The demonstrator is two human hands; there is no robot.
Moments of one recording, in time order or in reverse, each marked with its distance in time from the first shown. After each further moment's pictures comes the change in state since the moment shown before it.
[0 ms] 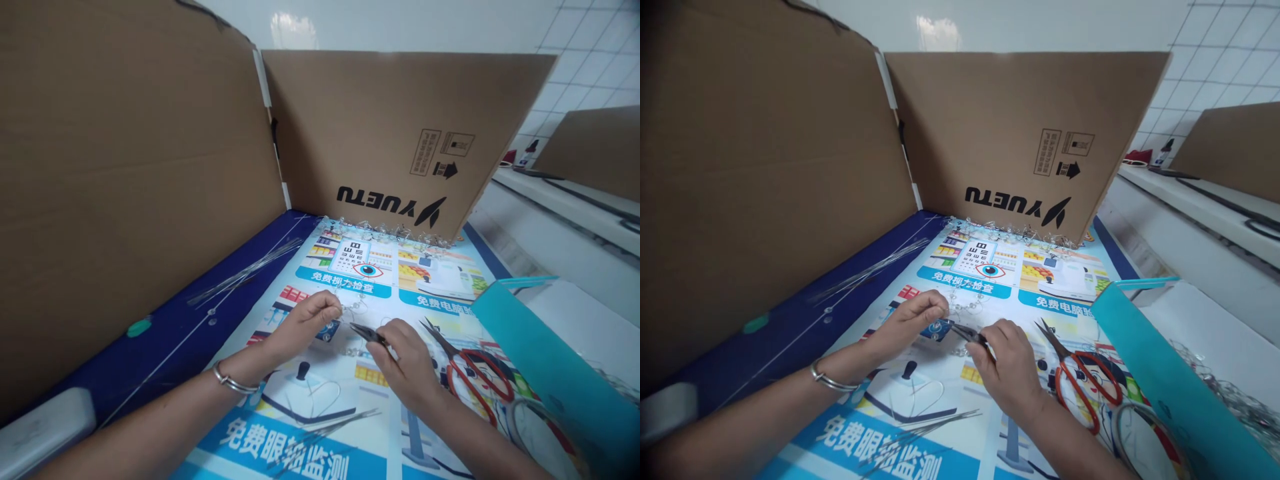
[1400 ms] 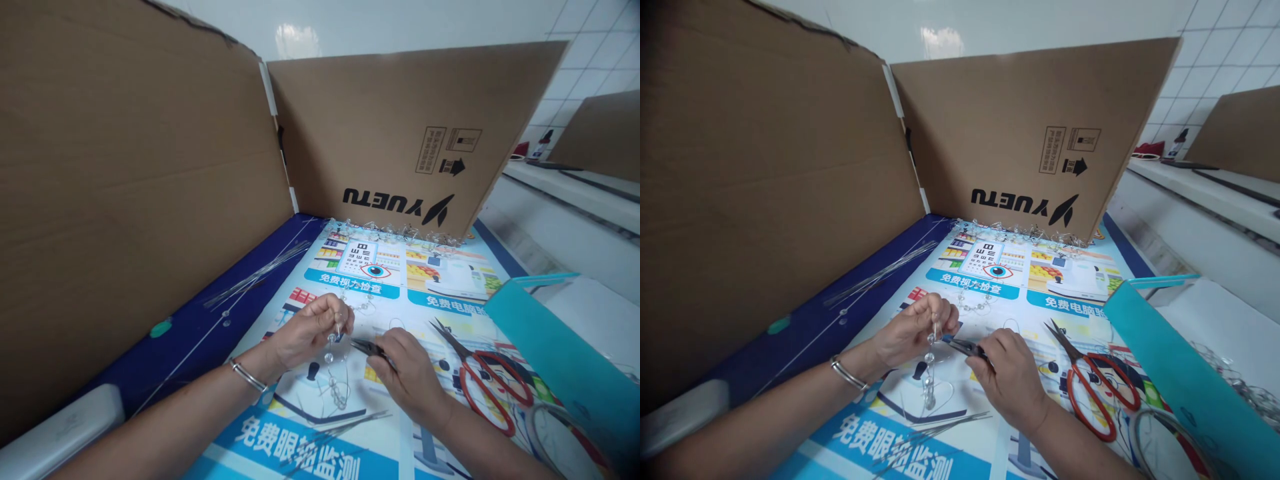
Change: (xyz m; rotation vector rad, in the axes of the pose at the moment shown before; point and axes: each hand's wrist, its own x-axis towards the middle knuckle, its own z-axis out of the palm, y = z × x) left_hand -0.005 0.001 0.008 -0.756 -0.094 -0.075; right_hand -0.008 0.002 0.015 0.067 0.003 -0.122
